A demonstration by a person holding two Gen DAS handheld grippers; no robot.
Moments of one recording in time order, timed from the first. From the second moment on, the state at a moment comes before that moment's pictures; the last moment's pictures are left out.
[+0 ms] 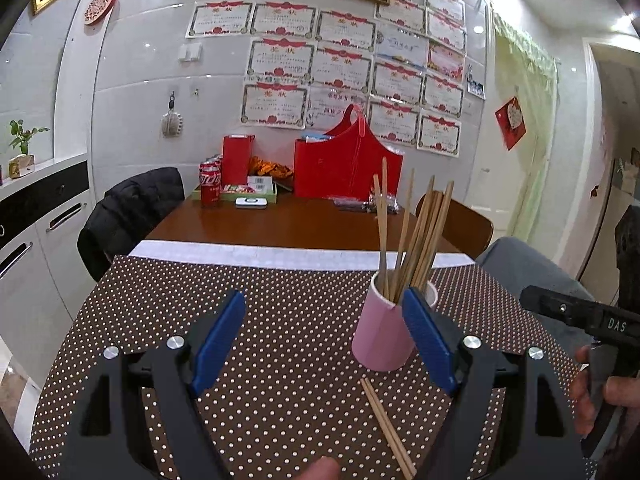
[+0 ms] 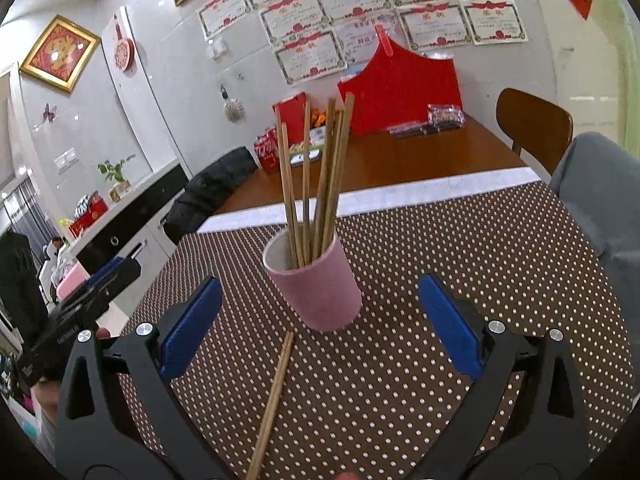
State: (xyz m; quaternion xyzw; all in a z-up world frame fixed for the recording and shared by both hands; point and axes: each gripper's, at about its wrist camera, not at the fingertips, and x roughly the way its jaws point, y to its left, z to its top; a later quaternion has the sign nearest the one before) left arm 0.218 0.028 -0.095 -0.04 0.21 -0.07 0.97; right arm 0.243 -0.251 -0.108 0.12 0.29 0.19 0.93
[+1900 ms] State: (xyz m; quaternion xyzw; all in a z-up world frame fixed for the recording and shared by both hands) left arm 0.204 0.045 -0.207 -0.05 0.39 -0.02 0.92; right arm 0.233 -0.166 -0.232 -0.13 0.49 0.17 0.85
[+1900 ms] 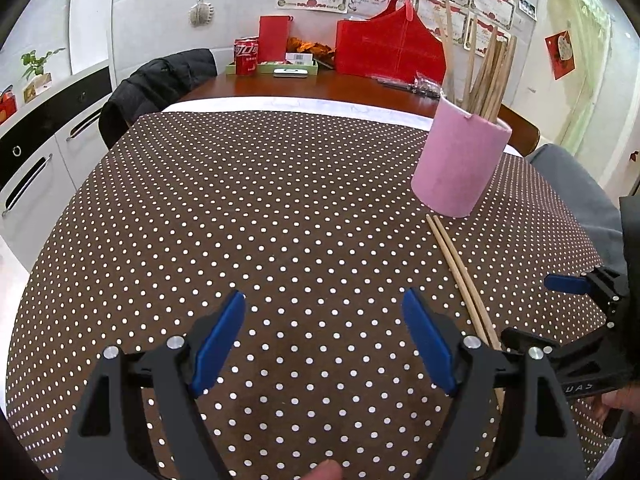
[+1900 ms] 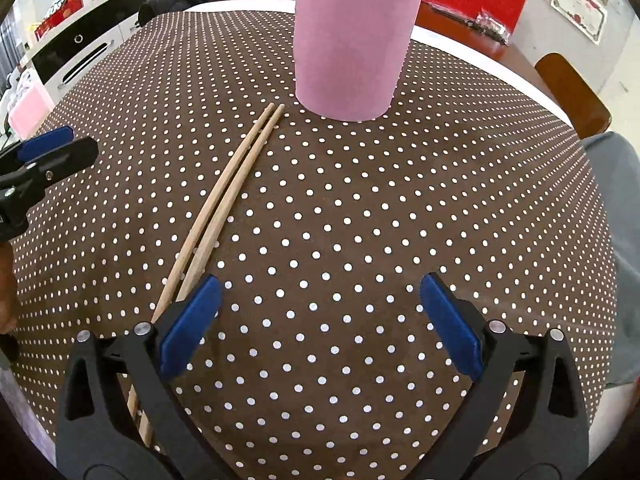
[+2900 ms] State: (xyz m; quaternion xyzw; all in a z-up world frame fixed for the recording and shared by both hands) left arm 0.220 0.008 -0.222 -0.04 0.44 -0.07 0.89; right arm 0.222 -0.178 -0.223 -0.09 0.47 0.24 0.84
